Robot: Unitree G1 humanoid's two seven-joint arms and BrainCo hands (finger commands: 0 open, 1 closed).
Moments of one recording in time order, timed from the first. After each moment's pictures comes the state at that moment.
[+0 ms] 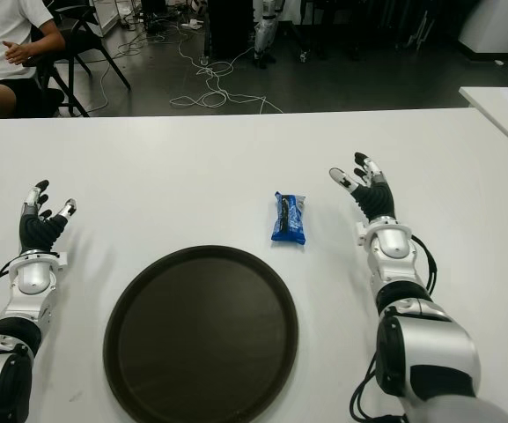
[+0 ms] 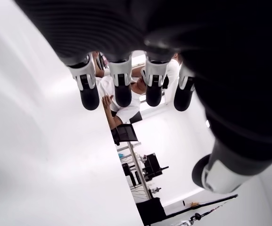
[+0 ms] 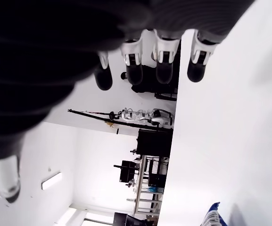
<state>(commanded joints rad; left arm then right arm) -0.57 0.28 0.14 1.24 0.12 -0.55 0.32 -0.72 -0.23 -0.22 1.31 0.01 -0.47 0.09</state>
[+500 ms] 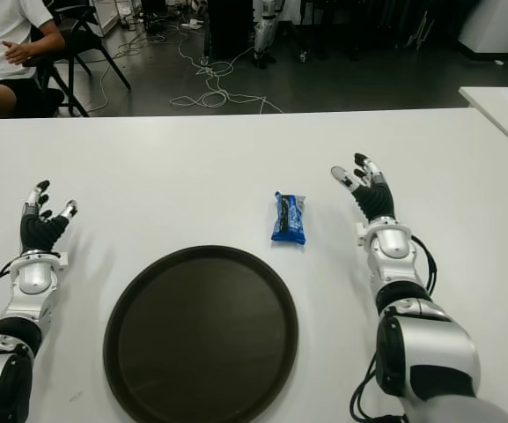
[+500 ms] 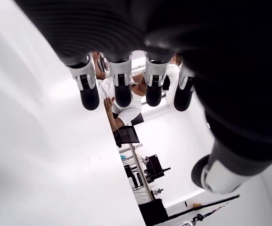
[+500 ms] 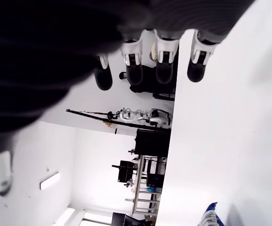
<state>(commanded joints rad) -0.57 0.28 0.14 1.24 0.11 -0.56 0.32 -0.72 -0.23 -0.21 1.31 0.00 -0.47 0.08</state>
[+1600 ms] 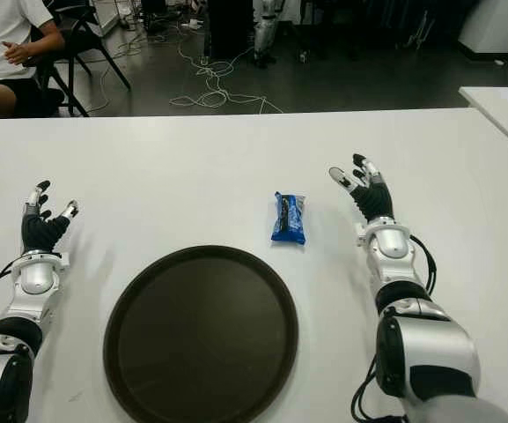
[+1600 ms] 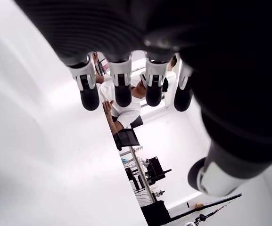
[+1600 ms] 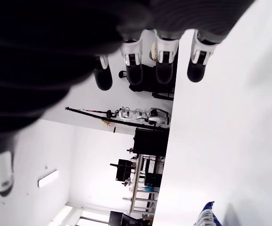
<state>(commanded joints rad) -0.57 0.28 0.13 1.24 0.12 -0.56 0.34 -0.72 -0.24 -0.20 1.31 -0.01 -0.47 0.07</state>
